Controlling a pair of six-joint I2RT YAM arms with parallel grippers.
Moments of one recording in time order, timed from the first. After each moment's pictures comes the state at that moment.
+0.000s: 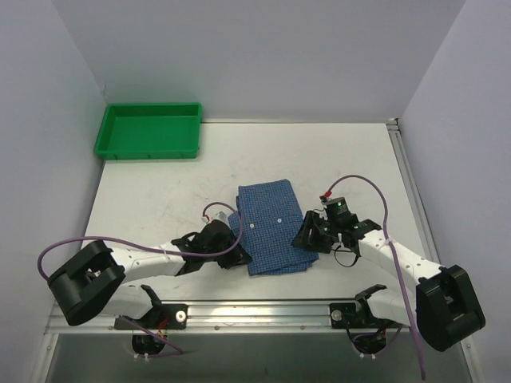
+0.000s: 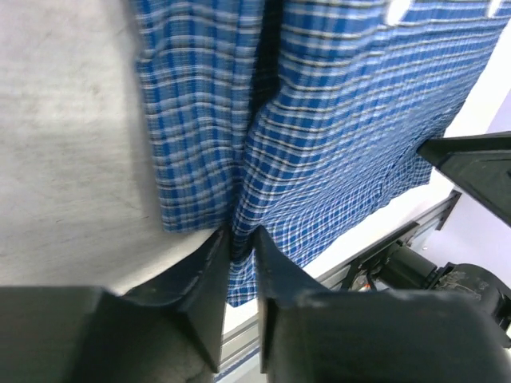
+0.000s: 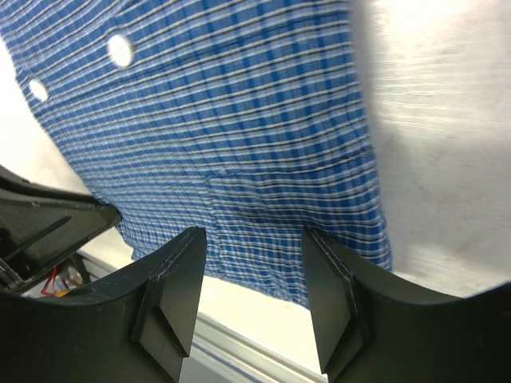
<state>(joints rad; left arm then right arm) -0.89 1.33 0.47 0.05 0.06 -1.27 0.44 1.15 0.51 -0.34 -0.28 0.69</state>
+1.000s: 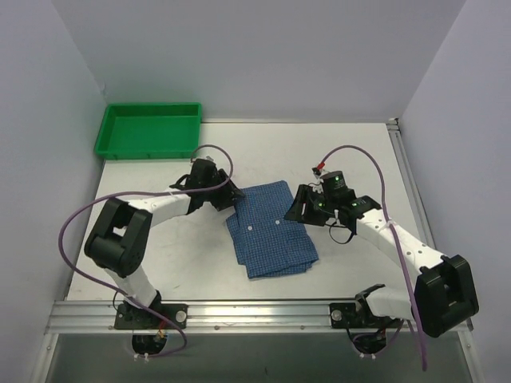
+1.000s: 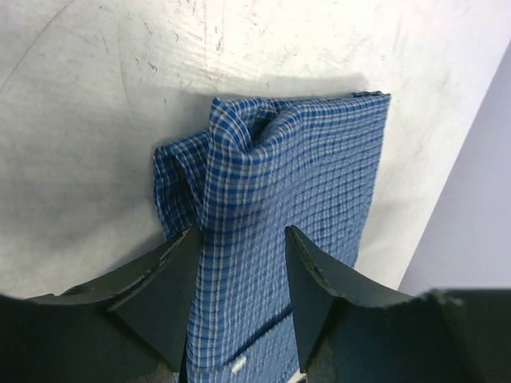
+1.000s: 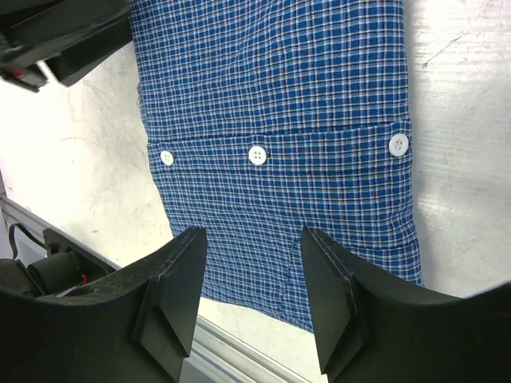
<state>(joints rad) -0.45 1.68 0.93 -0.01 0.20 -1.04 0.44 1.24 0.78 -0.38 -0.28 0.59</state>
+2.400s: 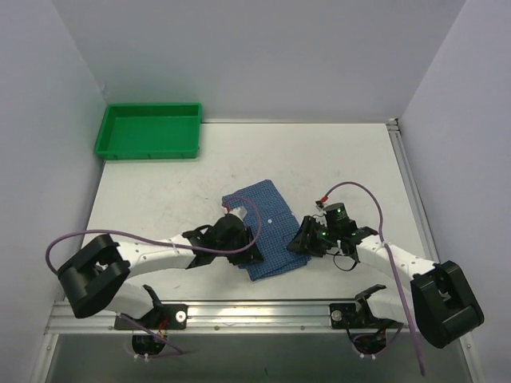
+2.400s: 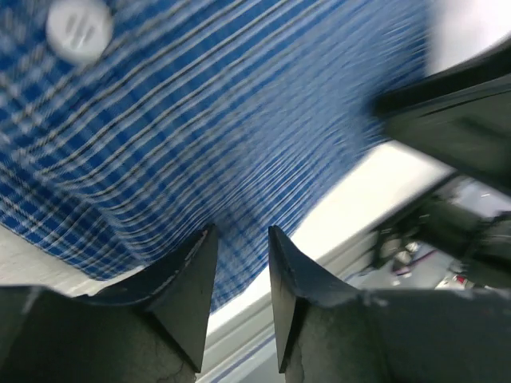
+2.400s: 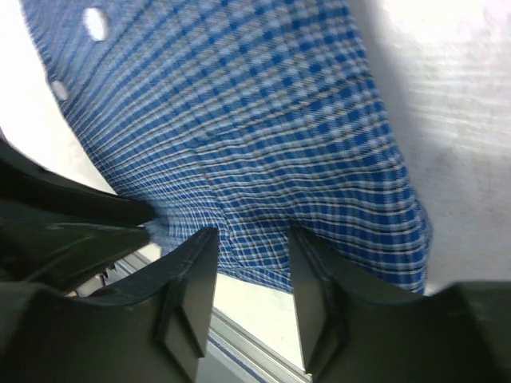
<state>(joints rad) -0.94 1.37 0.62 -0.02 0.09 -1.07 0.44 1.16 0.41 -0.15 -0.41 0.73</state>
